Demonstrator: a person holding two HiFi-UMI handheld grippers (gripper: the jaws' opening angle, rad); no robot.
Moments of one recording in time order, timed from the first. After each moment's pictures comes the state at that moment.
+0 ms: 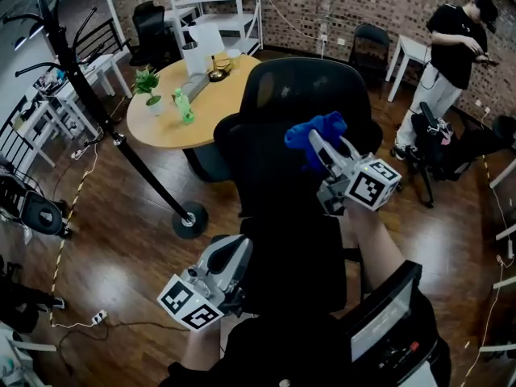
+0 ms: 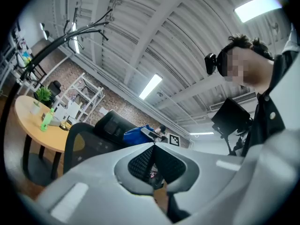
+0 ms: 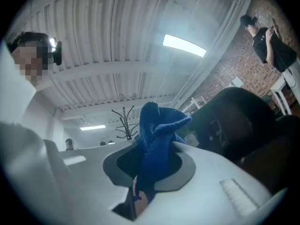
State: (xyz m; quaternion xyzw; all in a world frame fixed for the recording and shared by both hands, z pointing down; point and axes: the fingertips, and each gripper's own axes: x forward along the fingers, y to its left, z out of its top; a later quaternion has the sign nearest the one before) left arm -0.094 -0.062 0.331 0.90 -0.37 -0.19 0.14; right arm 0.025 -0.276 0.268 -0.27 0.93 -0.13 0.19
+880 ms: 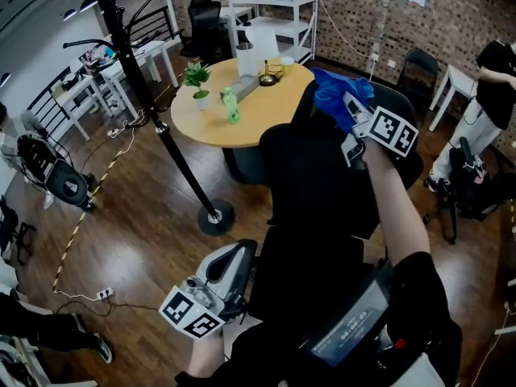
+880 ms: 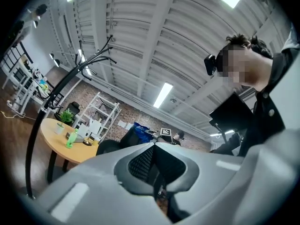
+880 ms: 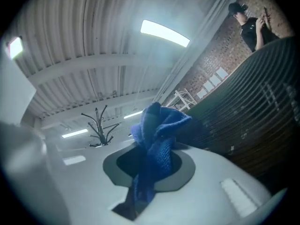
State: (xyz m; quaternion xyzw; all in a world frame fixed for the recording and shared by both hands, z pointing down) left arm -0.168 -0.055 0.334 0.84 -0.48 -0.21 0.11; right arm -0.022 -0.451 0.244 -0.34 0.90 -0.21 0.16
